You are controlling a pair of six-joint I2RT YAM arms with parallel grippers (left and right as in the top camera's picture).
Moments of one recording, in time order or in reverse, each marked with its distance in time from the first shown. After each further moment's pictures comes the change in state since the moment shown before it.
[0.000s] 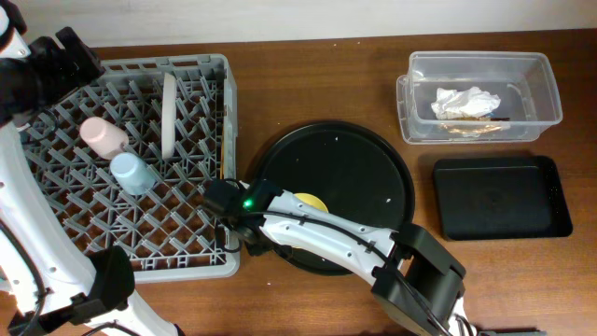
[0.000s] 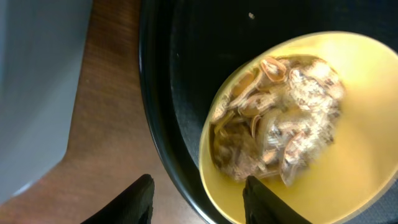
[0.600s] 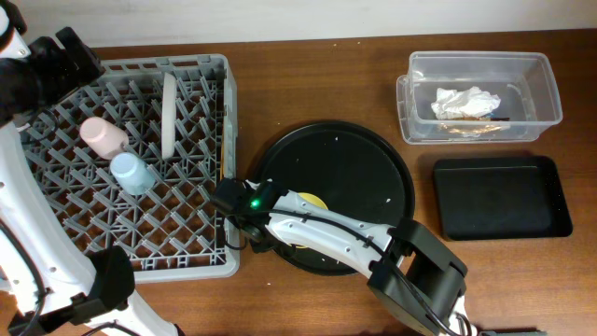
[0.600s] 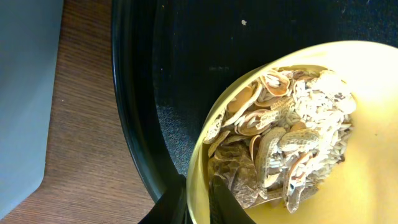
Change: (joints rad) left arm 0.000 0.000 0.000 0.000 0.000 0.000; right arm -0.026 0.000 -0.070 0.083 0.002 0.003
